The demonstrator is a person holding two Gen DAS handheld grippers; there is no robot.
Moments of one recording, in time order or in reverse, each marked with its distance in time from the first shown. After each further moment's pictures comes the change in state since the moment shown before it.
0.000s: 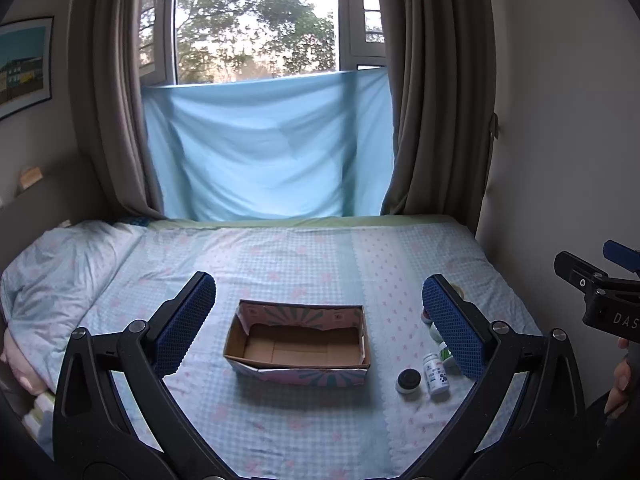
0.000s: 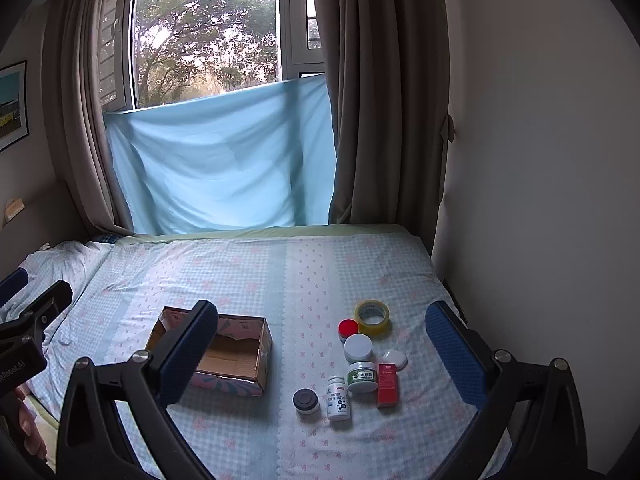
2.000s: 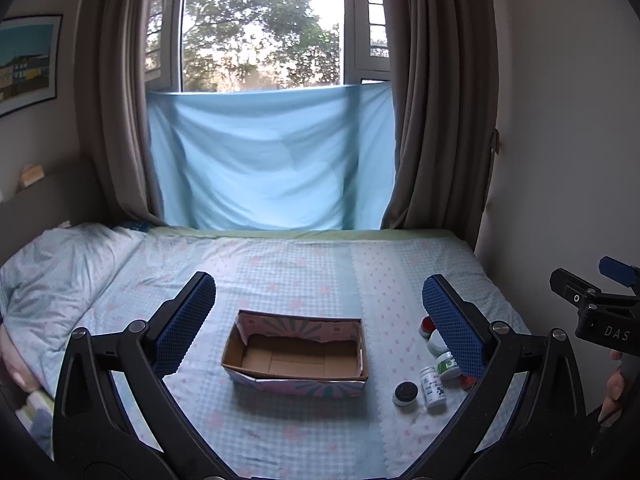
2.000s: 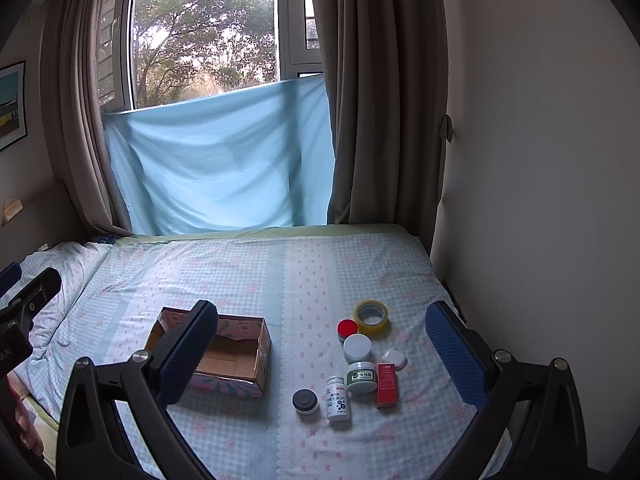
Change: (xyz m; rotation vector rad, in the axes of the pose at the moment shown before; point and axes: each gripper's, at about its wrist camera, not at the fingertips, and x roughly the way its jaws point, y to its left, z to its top) left arm -0.005 0.004 0.003 -0.025 -0.051 -0.001; right arm -0.001 0.002 -0.002 0.004 -0.007 -0.006
